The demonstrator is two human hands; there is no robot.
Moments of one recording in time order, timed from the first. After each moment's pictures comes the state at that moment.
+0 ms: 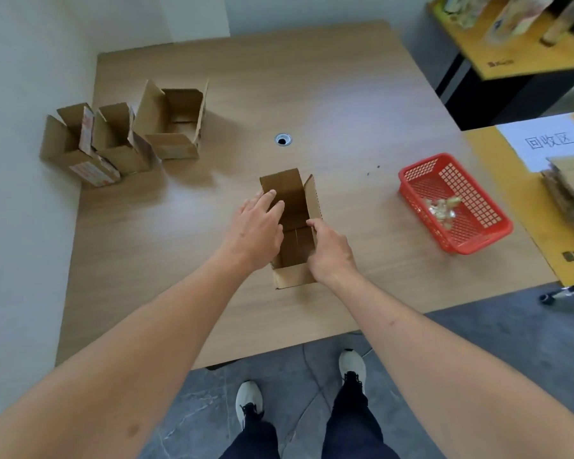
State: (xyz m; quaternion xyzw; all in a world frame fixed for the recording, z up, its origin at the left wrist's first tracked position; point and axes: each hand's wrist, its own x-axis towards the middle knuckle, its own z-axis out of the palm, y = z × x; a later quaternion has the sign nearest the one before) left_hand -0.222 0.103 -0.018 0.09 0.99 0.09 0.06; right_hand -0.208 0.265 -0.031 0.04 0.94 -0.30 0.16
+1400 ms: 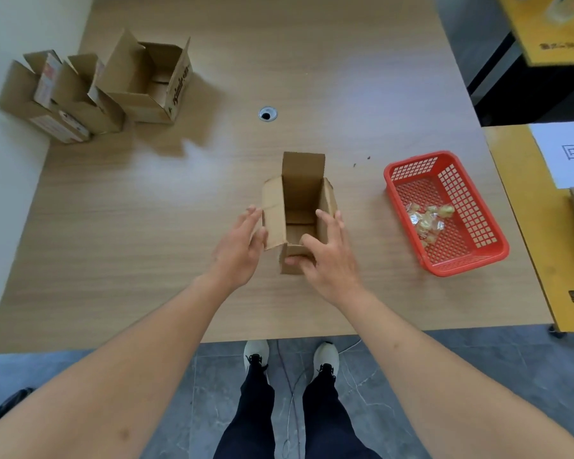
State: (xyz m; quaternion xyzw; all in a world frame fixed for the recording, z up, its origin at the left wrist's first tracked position) left_hand -0.217 0.208 -0.109 -0.11 0.93 0.35 0.06; right_hand -0.244 0.415 -0.126 -0.22 0.93 -0.29 0.05
